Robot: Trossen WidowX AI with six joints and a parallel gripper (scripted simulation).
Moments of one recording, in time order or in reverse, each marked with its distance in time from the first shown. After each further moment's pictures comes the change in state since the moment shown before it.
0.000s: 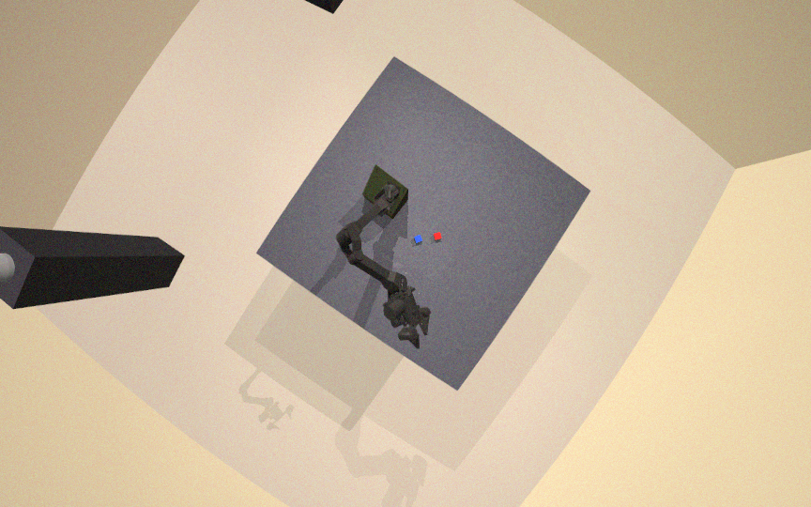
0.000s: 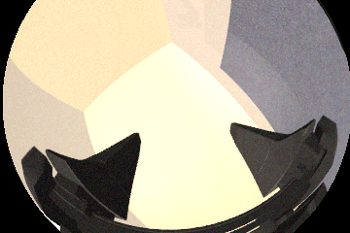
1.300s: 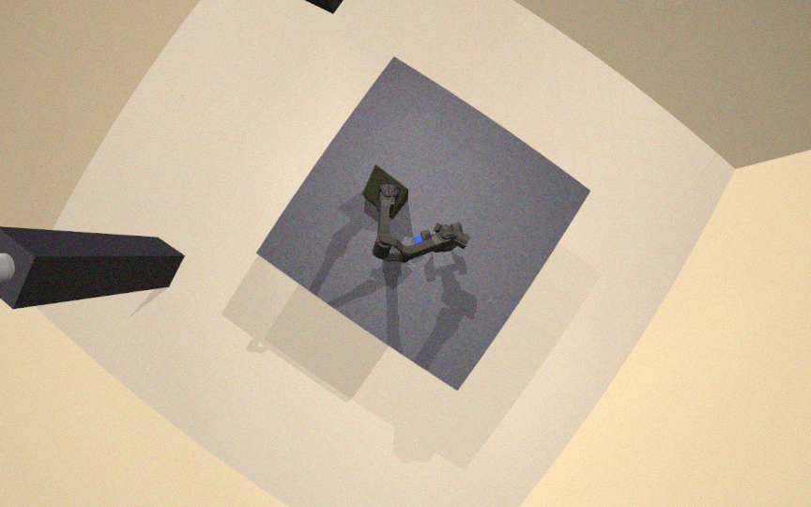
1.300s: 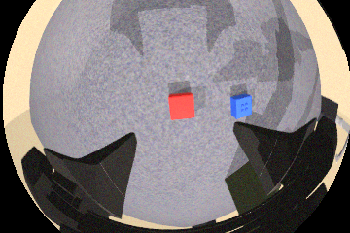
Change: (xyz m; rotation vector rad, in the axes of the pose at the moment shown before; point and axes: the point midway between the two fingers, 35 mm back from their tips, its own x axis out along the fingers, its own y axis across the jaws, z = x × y) arm -0.291 -0.371 -0.066 -1.596 0.750 -1.400
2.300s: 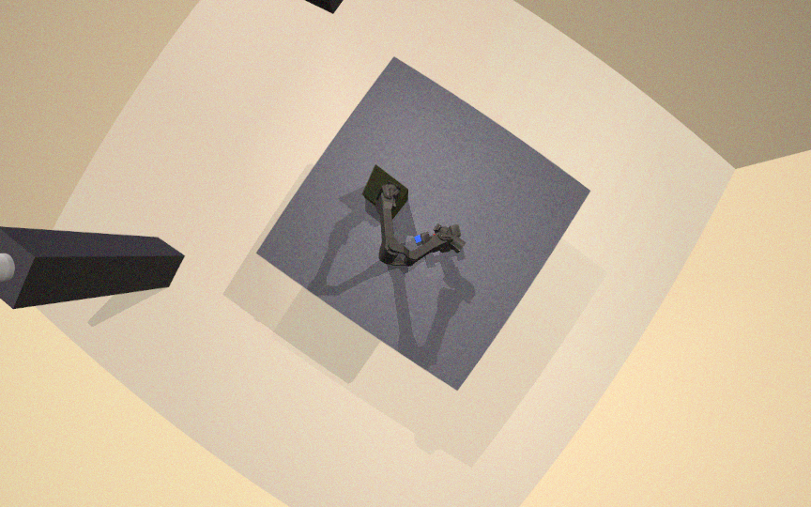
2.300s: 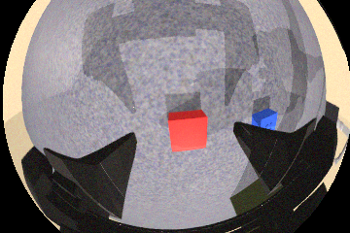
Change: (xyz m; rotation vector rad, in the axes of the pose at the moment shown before) arm 0.065 -0.001 0.003 -0.022 -0.006 -0.017
